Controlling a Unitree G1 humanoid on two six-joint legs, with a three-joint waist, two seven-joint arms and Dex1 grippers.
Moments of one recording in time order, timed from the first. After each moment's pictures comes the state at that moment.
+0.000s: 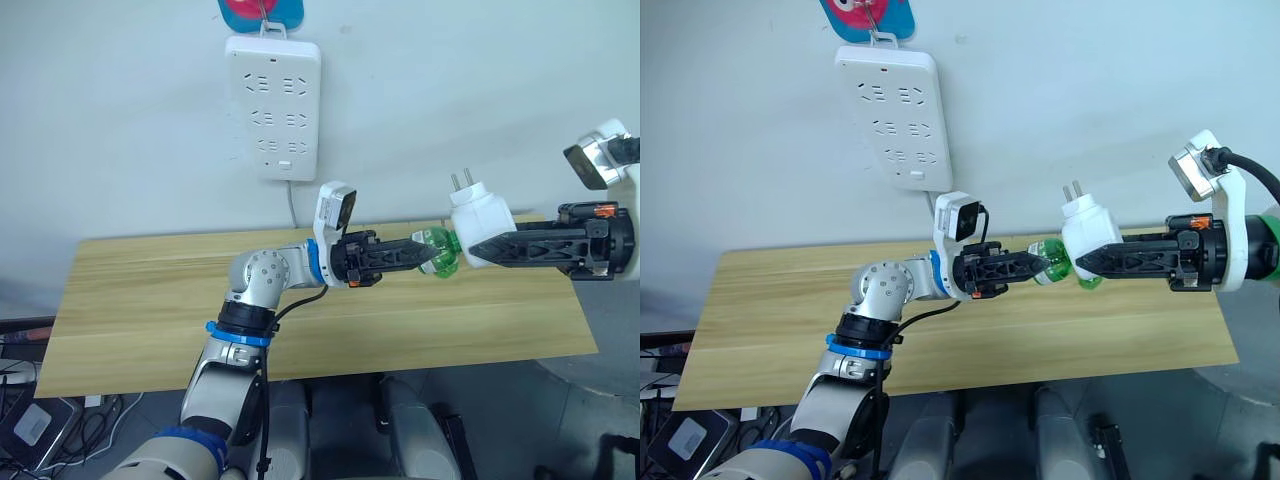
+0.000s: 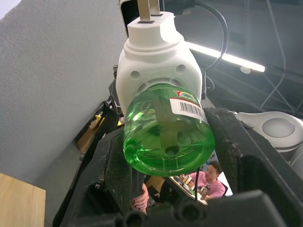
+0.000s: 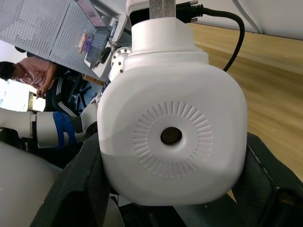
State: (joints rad) left arm -0.77 0.08 -0.03 0.20 -0.90 1.08 -1.19; right arm -0.64 -1.39 -0.05 -0.15 1.94 1.29 0.49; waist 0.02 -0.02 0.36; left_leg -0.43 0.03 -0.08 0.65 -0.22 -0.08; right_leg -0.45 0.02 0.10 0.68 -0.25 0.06
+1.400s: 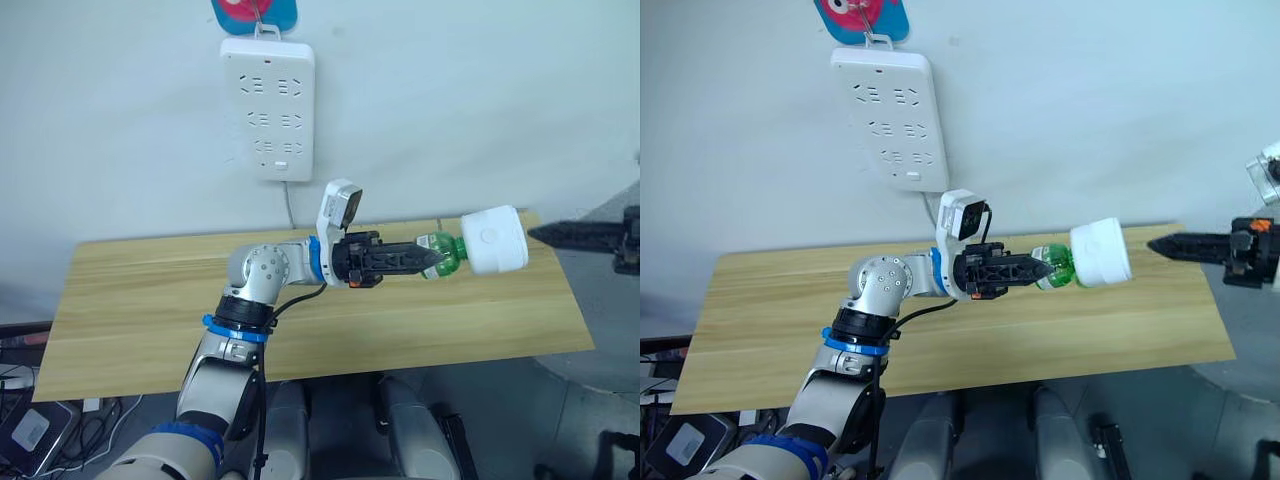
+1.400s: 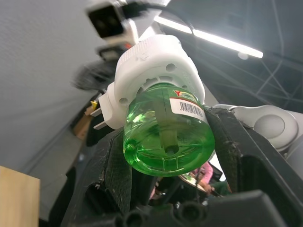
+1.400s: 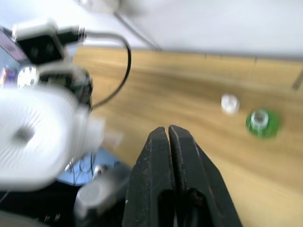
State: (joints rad) left arm -0.79 0.12 -0.05 0.17 -0.92 1.13 -1.19; right arm -0.50 -1.34 -0.25 -0.01 1.53 1.25 0.58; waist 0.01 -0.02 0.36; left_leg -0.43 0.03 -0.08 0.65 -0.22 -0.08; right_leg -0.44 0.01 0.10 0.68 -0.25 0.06
